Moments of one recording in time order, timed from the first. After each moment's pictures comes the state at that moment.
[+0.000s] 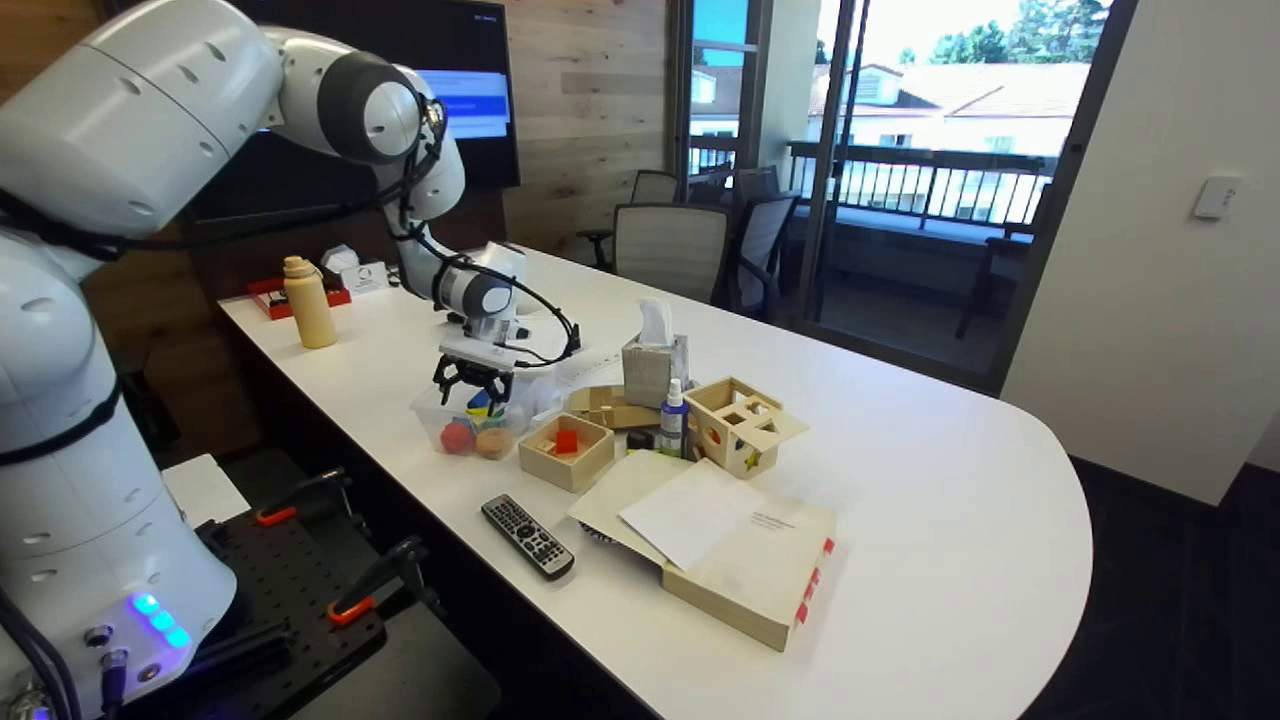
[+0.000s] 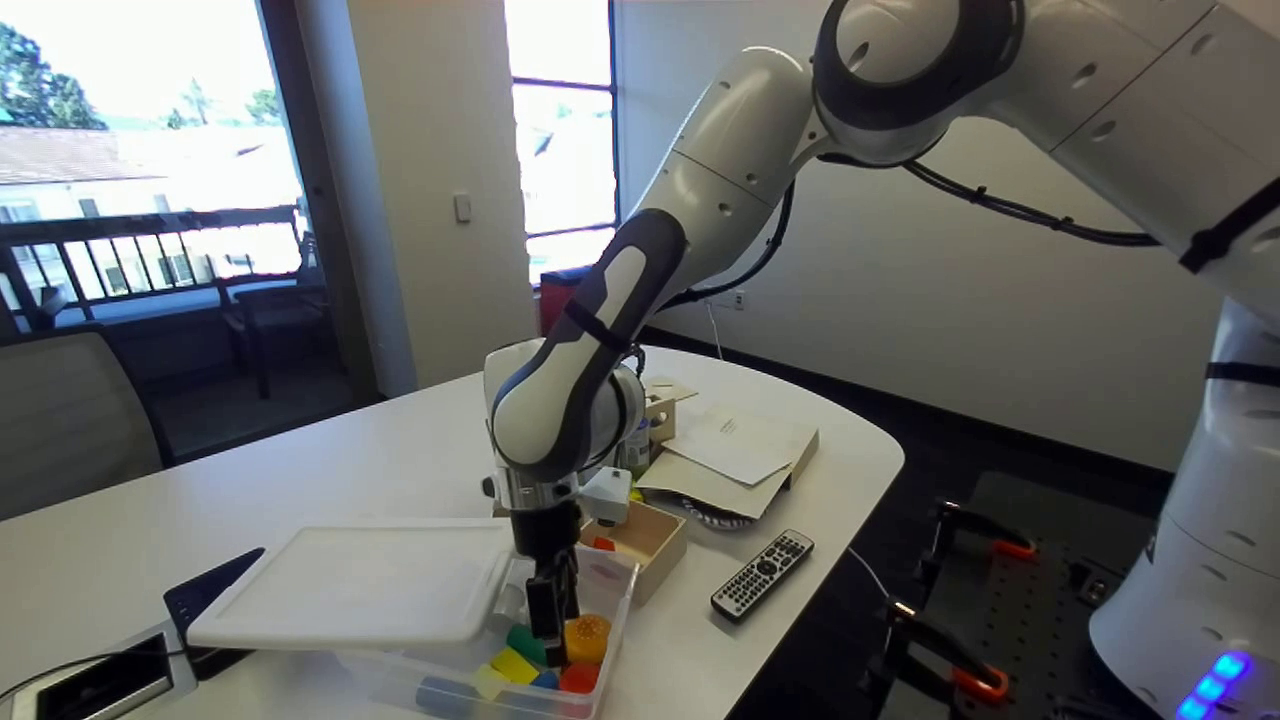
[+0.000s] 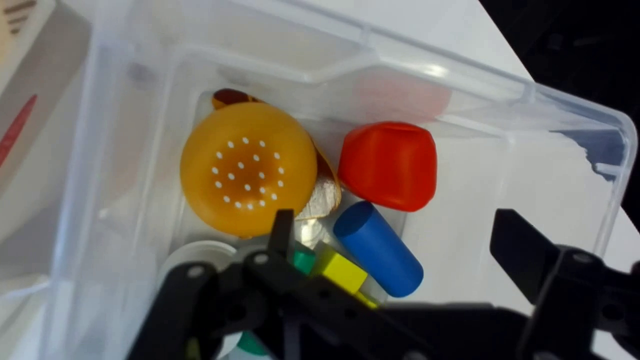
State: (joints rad) arm 0.09 0.92 0.29 -1.78 0.03 2.43 -0.45
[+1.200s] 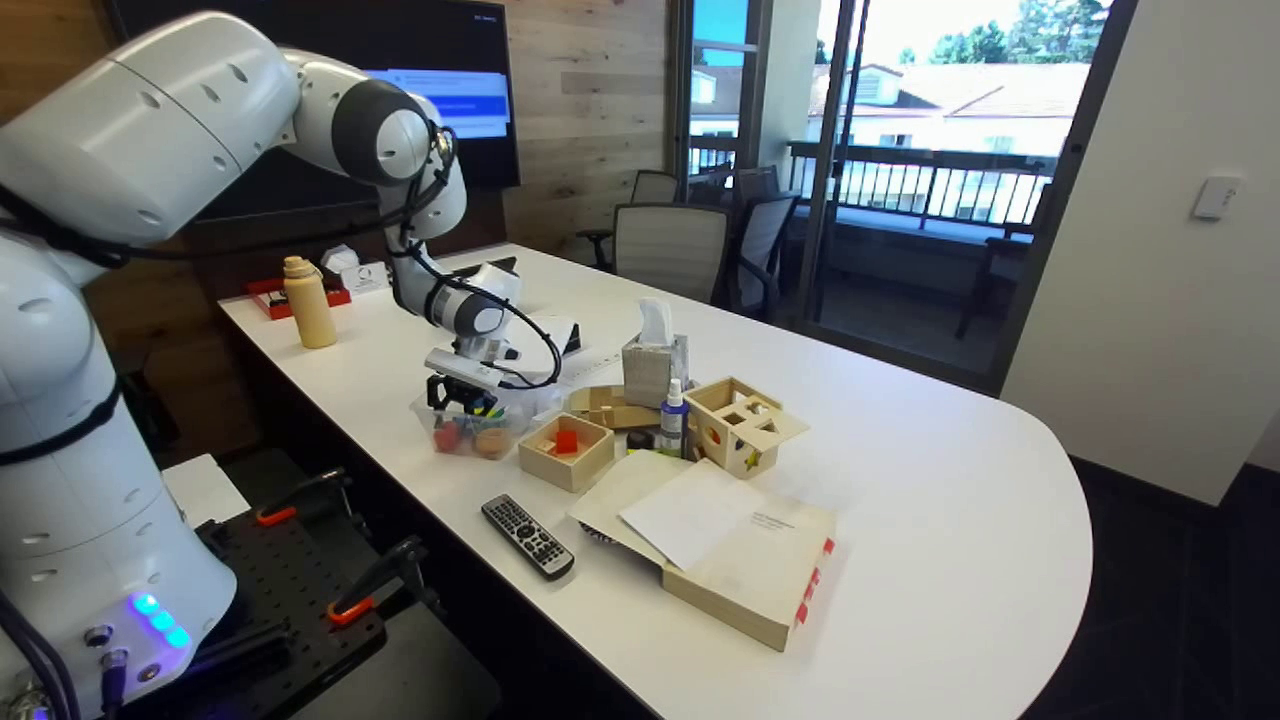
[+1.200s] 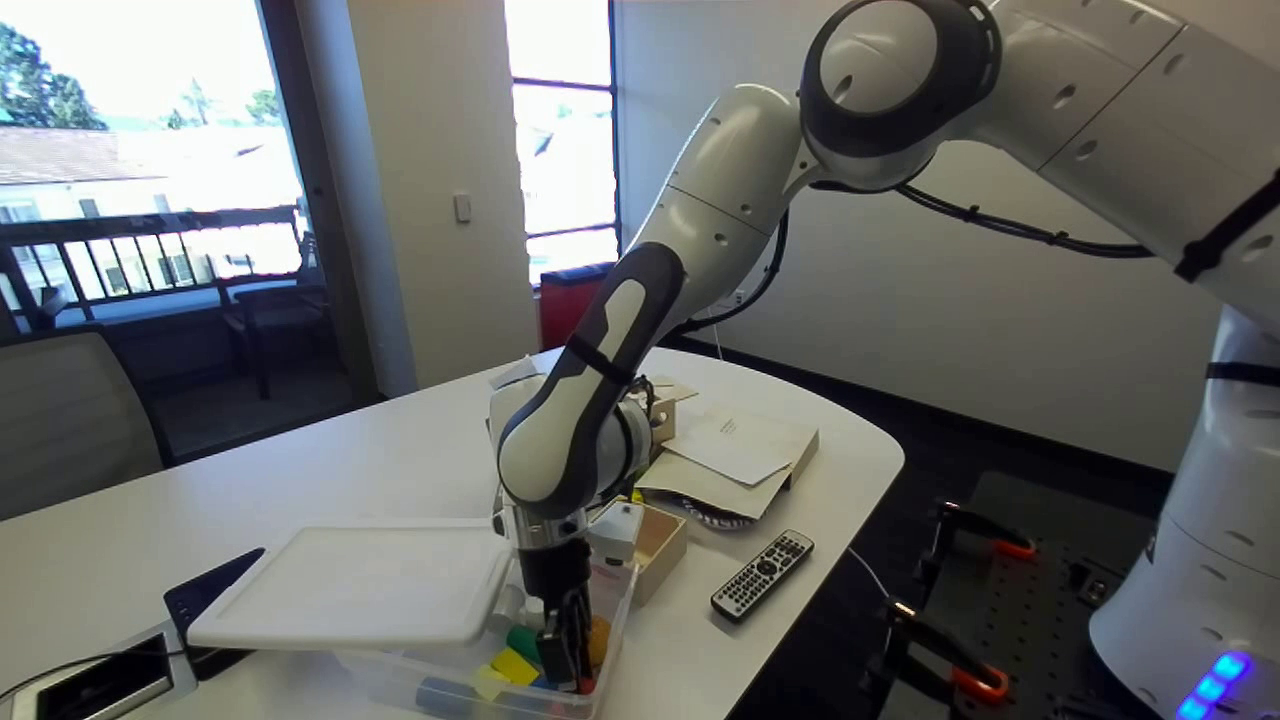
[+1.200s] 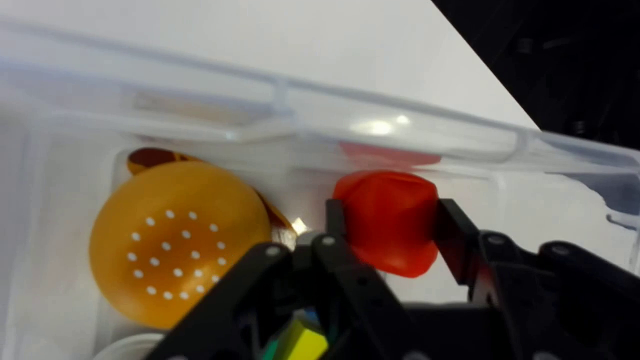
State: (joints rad) arm 0.08 0.98 0.32 -1.78 0.03 2.44 -0.39
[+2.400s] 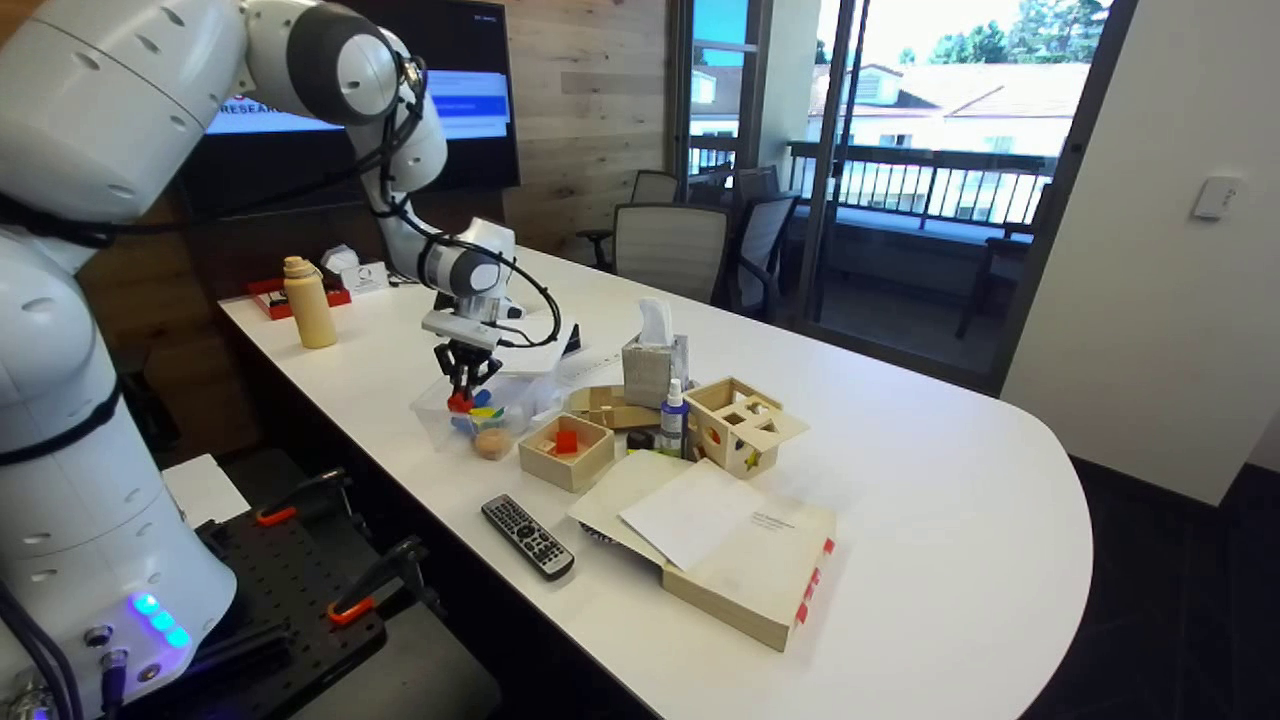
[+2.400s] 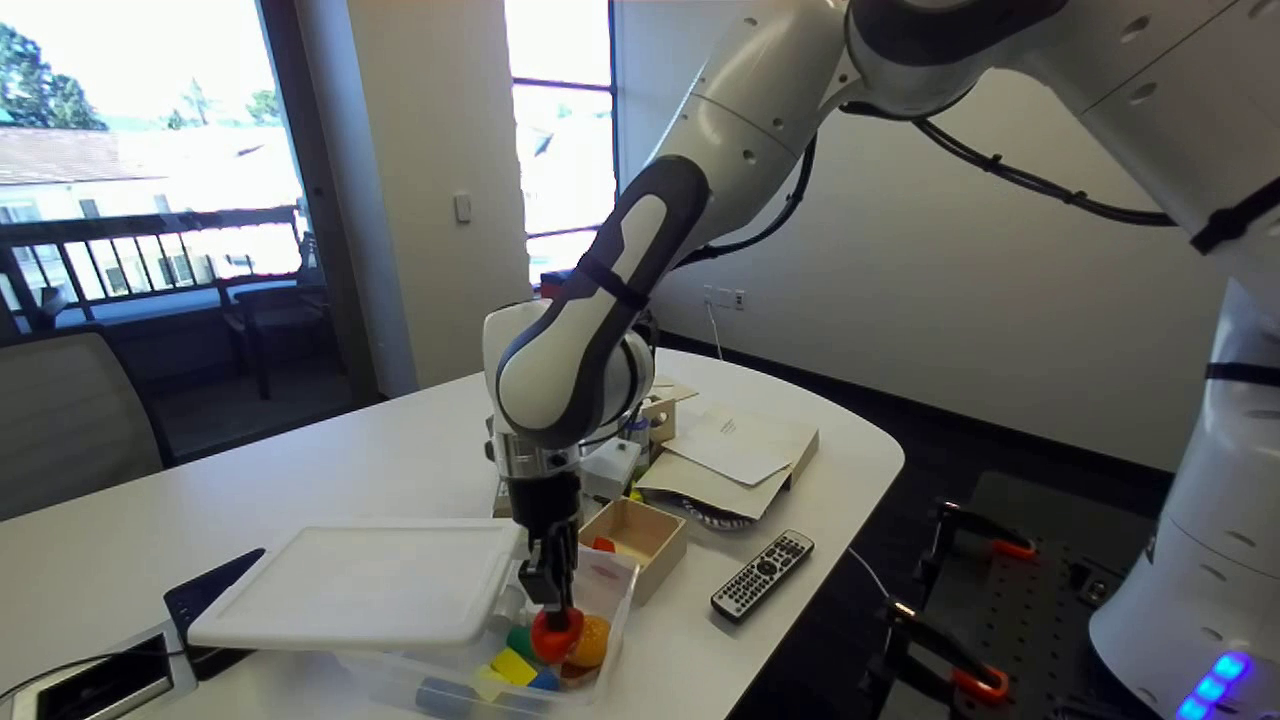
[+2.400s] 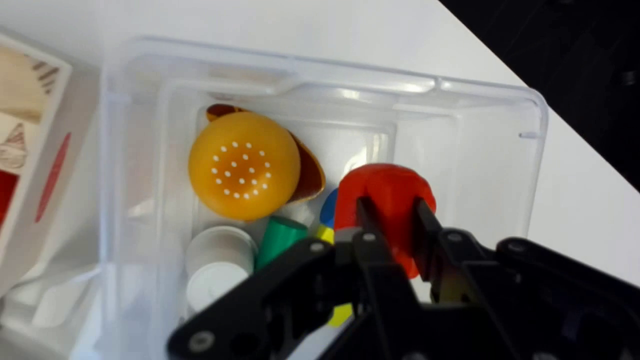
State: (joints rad) arm 0.09 0.77 0.29 -1.89 0.02 2.47 -0.27
